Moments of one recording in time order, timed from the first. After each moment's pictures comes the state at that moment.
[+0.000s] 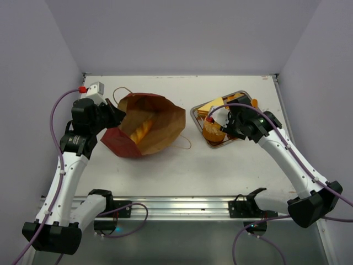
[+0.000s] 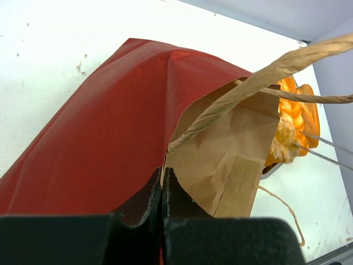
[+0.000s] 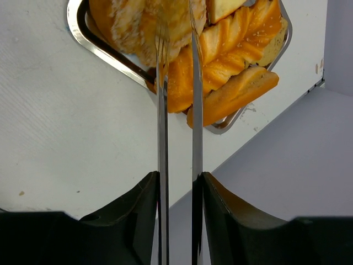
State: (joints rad) left arm -0.11 0.94 1.02 -0.50 0.21 -0.44; right arm 0.48 1.22 1.28 -1.06 0.26 -0.78
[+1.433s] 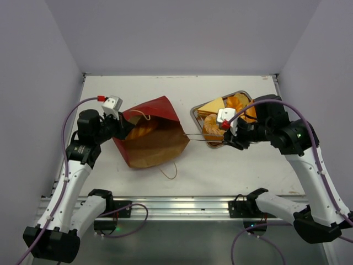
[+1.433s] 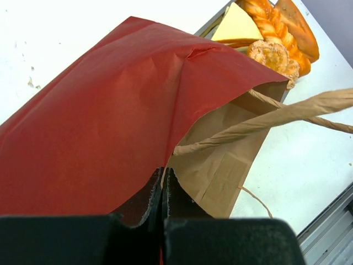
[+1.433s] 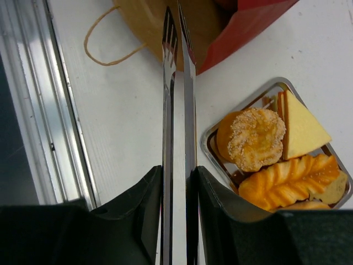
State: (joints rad) left arm -0.13 0.85 0.83 -0.40 0.45 -0.11; right arm 0.45 1.06 1.52 -1.27 -0.49 -0.76
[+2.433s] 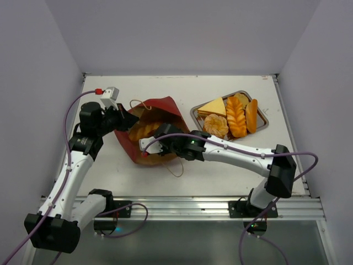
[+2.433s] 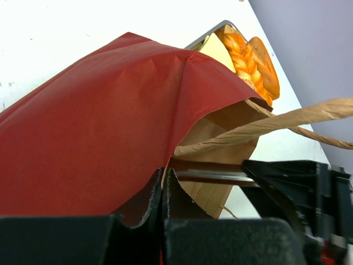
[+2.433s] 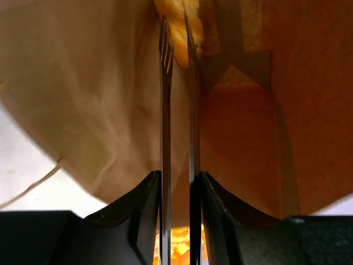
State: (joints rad) left arm -0.14 0.96 0.88 -0.30 0.48 -0.36; right arm 1.15 1.61 1.40 -0.65 0.39 -0.82
